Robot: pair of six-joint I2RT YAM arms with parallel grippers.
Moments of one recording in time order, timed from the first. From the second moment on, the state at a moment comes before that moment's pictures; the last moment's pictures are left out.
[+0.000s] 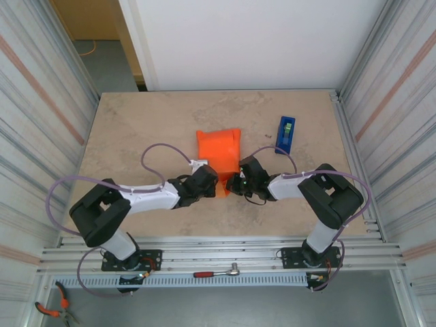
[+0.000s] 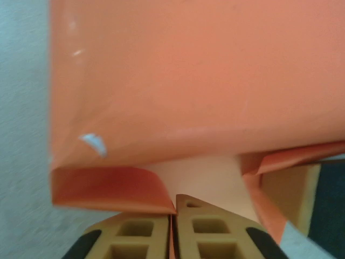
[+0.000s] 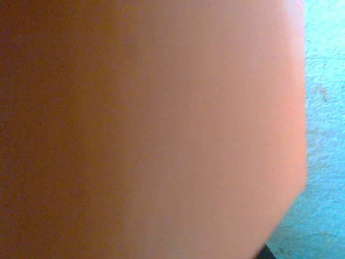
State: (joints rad) left arm -0.90 1.58 0.74 -0.06 -0.30 -0.77; right arm 0.70 1.70 0.66 0.21 -0.23 0.96
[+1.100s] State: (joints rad) left arm -0.80 1.11 0.49 -0.02 -0.18 -0.55; right arm 0.70 1.65 0.69 0.05 -0.24 0.93
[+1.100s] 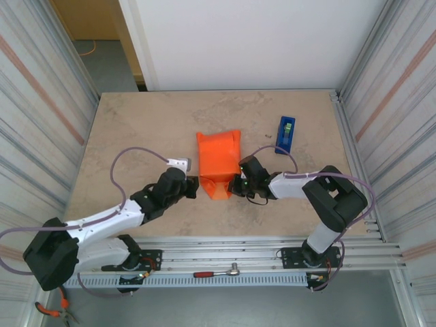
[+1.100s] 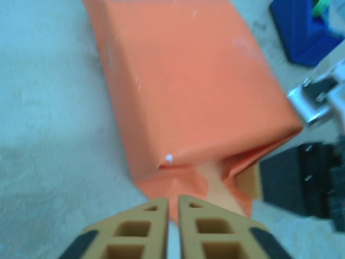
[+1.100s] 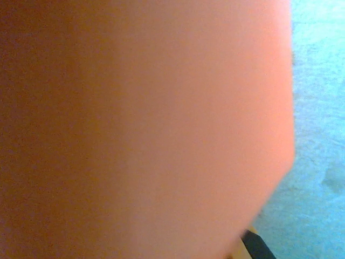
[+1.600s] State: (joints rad) left arm -0.83 1.40 0.51 0.10 -0.07 -0.54; right arm 0.70 1.57 0.69 -0.04 -0.23 0.90
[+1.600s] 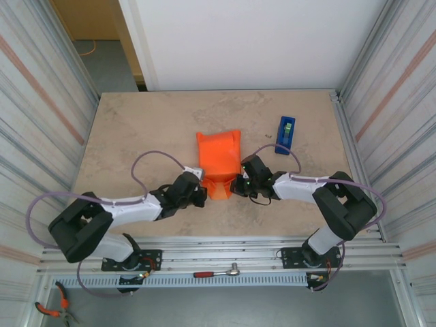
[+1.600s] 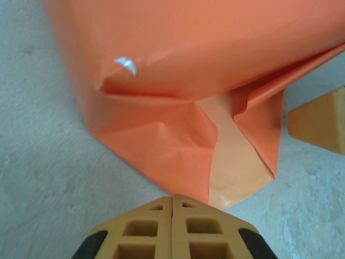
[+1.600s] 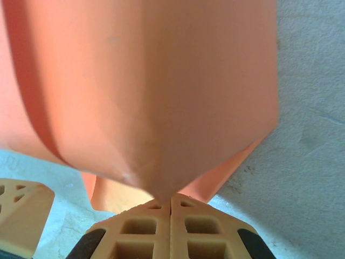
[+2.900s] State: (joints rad) left arm -0.89 1.34 0.58 0.13 -0.23 -0.51; right arm 0.65 1.64 0.73 -0.01 -0.24 0.90
